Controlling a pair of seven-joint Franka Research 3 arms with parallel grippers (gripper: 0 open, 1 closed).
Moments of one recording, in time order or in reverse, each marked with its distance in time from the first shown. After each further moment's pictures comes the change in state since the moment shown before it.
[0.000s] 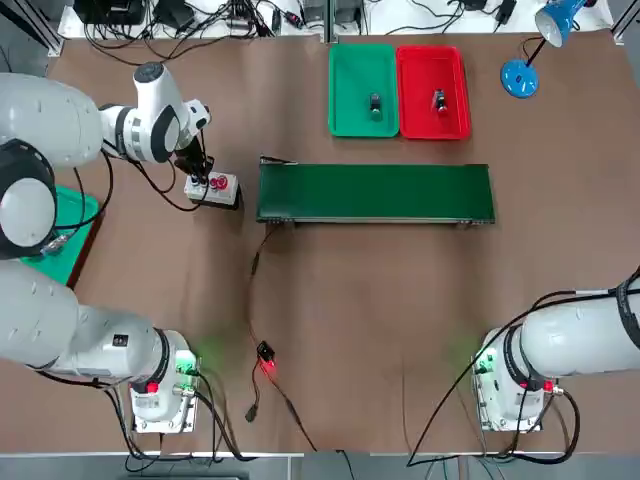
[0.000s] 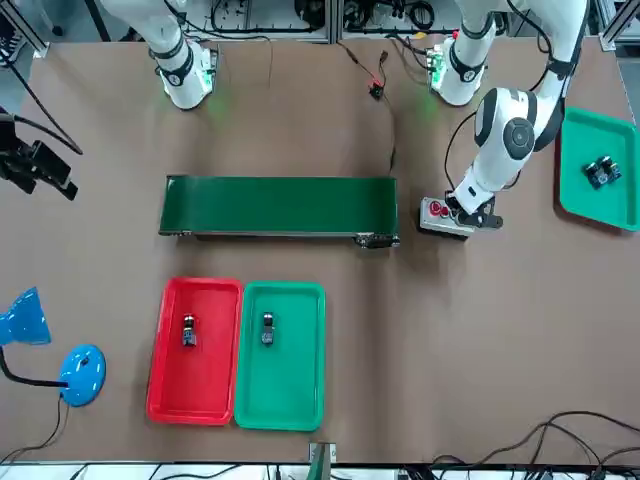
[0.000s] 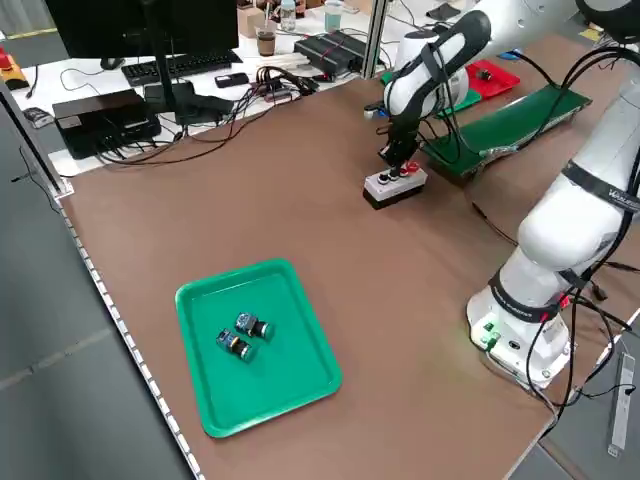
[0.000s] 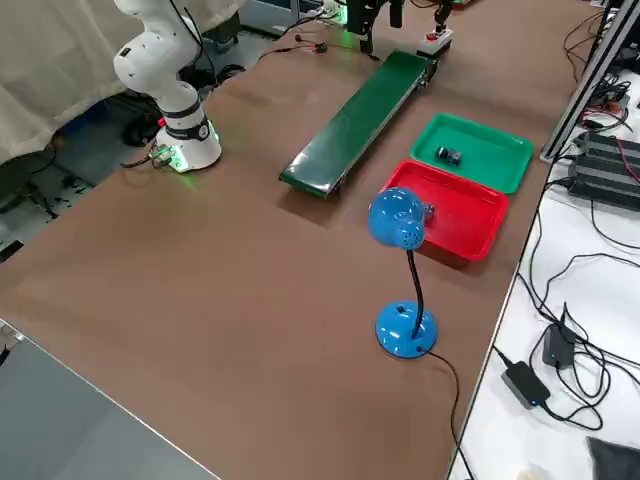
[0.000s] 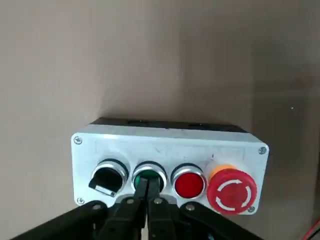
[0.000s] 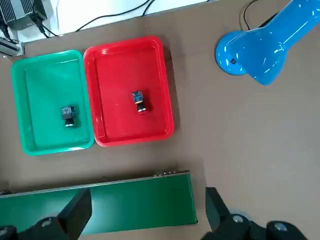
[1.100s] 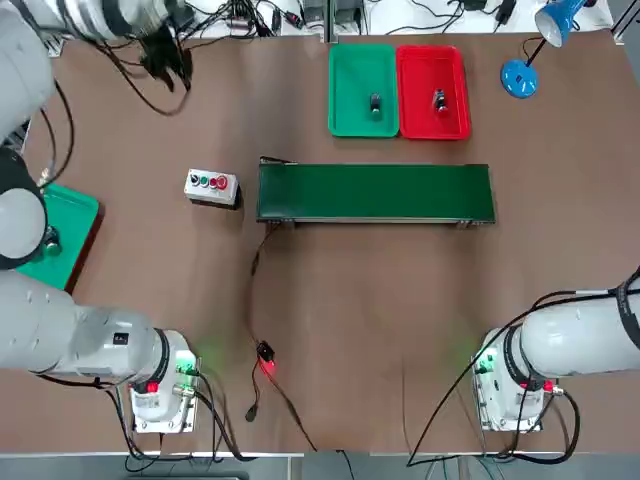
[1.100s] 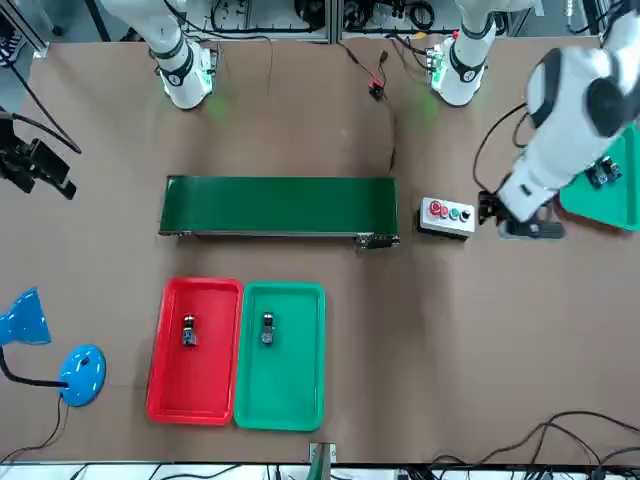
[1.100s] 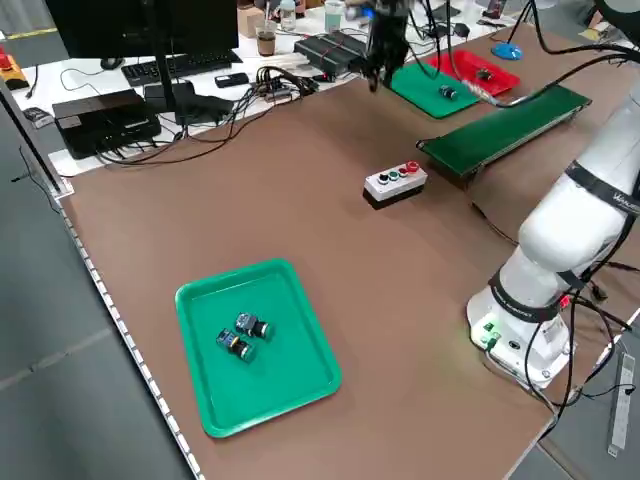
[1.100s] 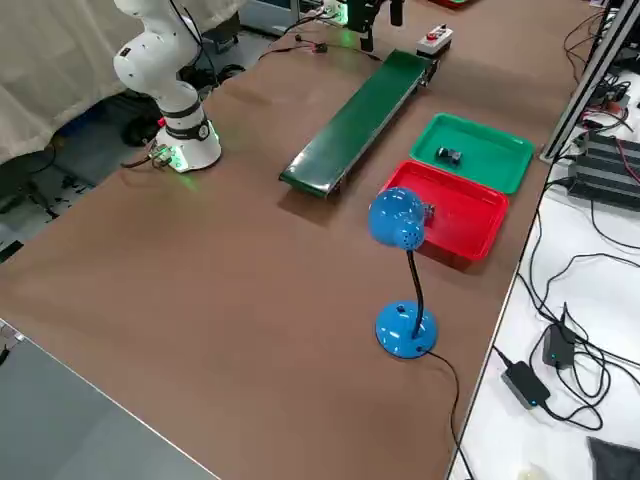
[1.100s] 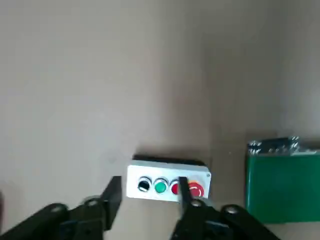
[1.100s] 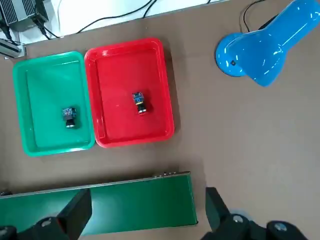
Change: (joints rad) left arm 0.030 -0.061 0.048 0.616 0.000 -0.593 0.004; right arm 0.000 -0.001 0.001 0.005 0.000 0.000 0.000
